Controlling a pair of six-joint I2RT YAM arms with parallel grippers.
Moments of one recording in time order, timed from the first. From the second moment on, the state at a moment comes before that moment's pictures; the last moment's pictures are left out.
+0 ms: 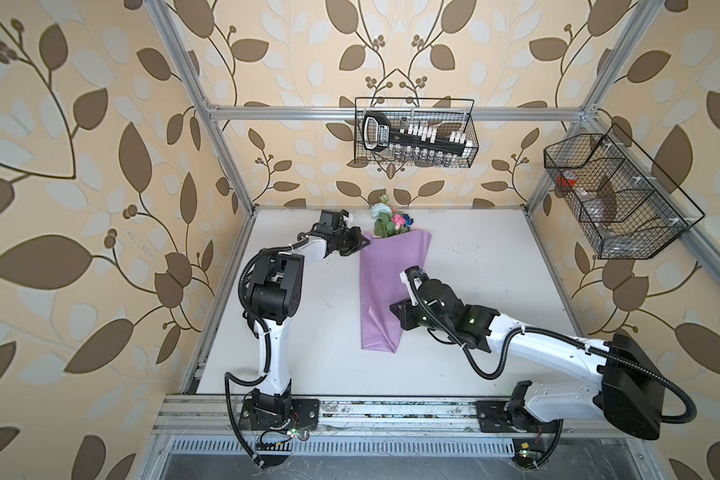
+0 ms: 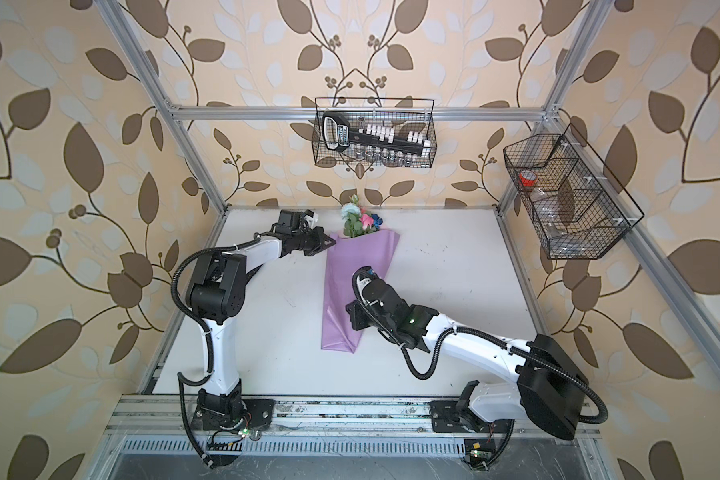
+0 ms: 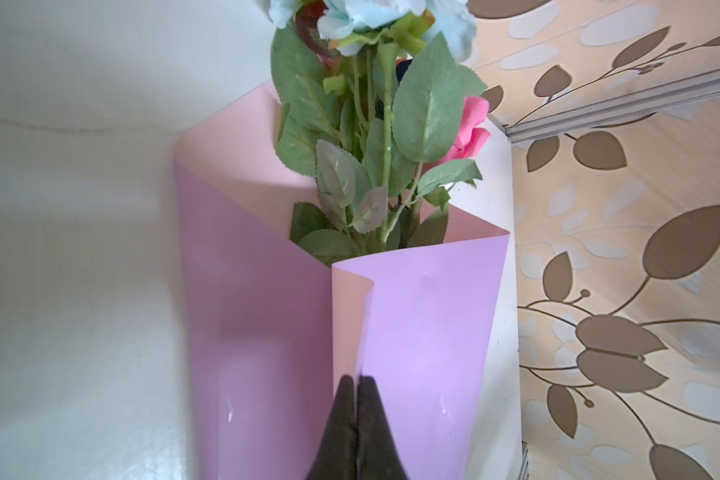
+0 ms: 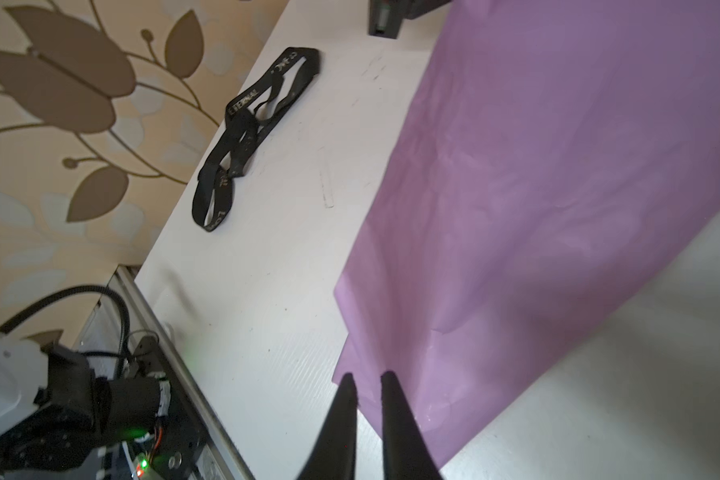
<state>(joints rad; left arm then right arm) -0.20 2.13 1.49 -0.09 0.65 -0.66 0.86 1.34 0.79 -0.11 0.03 0.60</state>
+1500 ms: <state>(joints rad) -0.49 1.45 0.75 -0.31 0.29 -0.83 0.94 1.70 0.80 0.00 -0.05 0.62</state>
